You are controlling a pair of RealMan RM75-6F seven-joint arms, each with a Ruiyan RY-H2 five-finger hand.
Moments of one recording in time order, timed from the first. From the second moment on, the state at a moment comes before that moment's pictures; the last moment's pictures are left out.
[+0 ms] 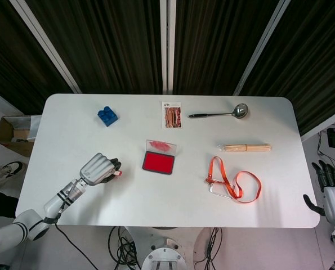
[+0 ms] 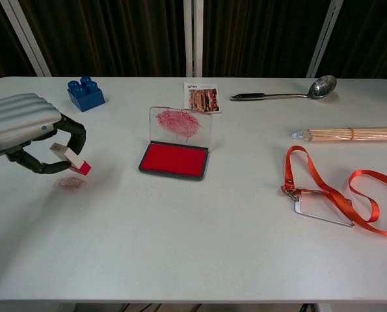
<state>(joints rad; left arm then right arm) -0.61 -1.60 0.08 -1.01 1.74 1.22 -0.08 0.02 -1.20 0.05 -1.38 -1.50 1.50 0.12</state>
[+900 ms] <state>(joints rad) -1.05 -1.59 -0.19 -1.29 1.24 0.54 0.29 0.02 -1.22 0.04 -1.33 -1.50 1.49 0.16</state>
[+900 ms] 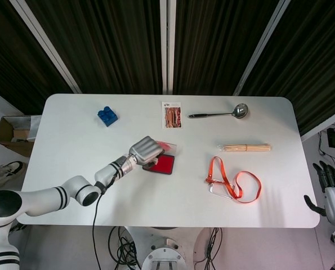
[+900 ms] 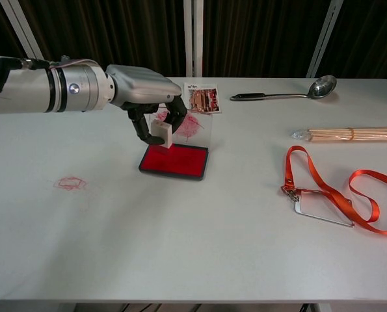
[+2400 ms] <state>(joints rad) -1.05 -1.78 -0.11 -1.04 1.33 0.63 0.07 0.02 -1.21 0.05 -1.34 -1.48 1.47 0.16</state>
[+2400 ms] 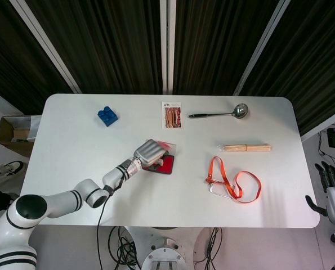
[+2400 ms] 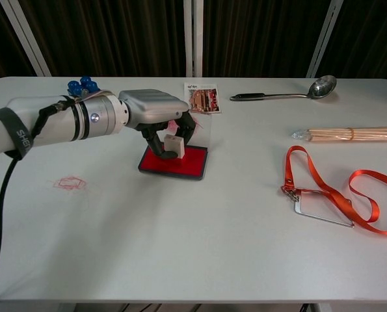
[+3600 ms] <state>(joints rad) -0.66 -1.43 0.10 -1.34 1.45 1.01 0.04 0.03 -1.21 0.05 -1.35 -1.49 1.47 0.14</state>
